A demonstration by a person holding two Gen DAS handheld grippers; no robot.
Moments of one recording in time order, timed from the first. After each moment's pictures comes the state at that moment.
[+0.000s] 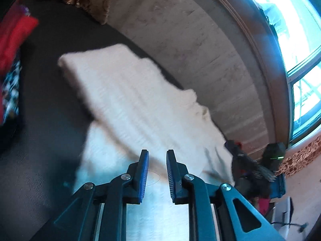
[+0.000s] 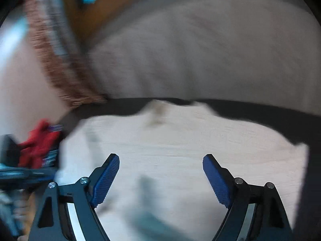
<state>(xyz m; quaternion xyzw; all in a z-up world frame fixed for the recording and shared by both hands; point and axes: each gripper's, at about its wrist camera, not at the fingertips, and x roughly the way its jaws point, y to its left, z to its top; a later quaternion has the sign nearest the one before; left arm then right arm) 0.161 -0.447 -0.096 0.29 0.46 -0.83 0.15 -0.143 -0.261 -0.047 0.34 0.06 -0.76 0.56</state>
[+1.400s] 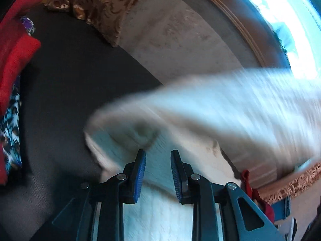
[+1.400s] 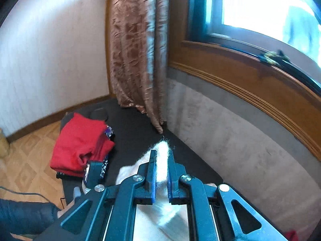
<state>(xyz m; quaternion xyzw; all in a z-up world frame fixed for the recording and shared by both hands) 0.136 -0.498 -0.082 0.23 0.46 -0.82 0.23 -0.044 -0.324 0.201 0.22 0.23 -0.72 0.62</state>
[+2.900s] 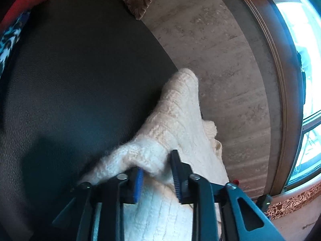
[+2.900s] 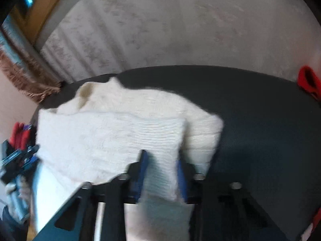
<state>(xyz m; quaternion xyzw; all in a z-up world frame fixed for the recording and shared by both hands) 0.145 -0.491 -0.121 0.23 0.56 -0.77 0.21 -0.256 -0.168 -0.041 0.49 0.07 -0.76 0.43</state>
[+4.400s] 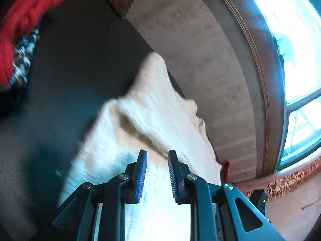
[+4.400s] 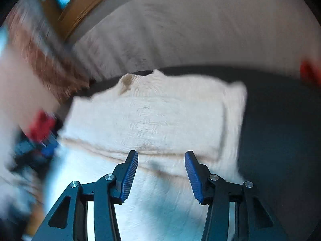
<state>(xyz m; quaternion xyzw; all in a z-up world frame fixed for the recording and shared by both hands) 0.174 -0.447 -0.093 0.24 0.55 -0.79 0.15 -0.155 -0.163 -0.042 0.40 0.12 -0.79 0.46</state>
